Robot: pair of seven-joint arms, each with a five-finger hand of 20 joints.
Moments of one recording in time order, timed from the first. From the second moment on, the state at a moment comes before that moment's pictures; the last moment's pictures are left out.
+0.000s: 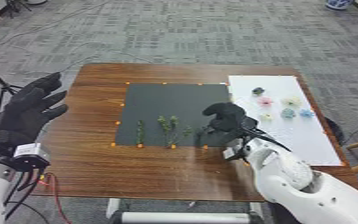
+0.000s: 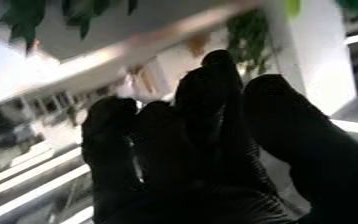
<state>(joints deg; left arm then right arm) 131.4 -54.0 -116.5 -128.9 42.9 0.8 0.1 -76.2 -41.3 42.7 -110.3 -116.9 11.1 20.6</state>
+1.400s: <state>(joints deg) 131.8 -54.1 -116.7 -128.9 42.9 0.9 0.1 -82.1 -38.4 41.5 -111.3 -120.6 28.3 37.5</state>
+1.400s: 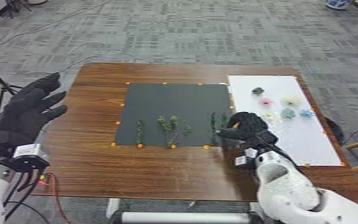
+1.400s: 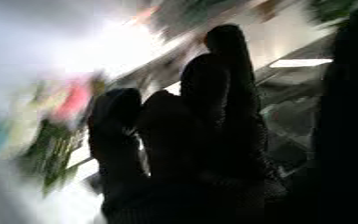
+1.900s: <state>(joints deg) 131.8 -54.1 -116.5 -128.9 42.9 0.8 0.1 -72.2 -43.2 35.3 -108.2 -125.2 12.4 44.4</state>
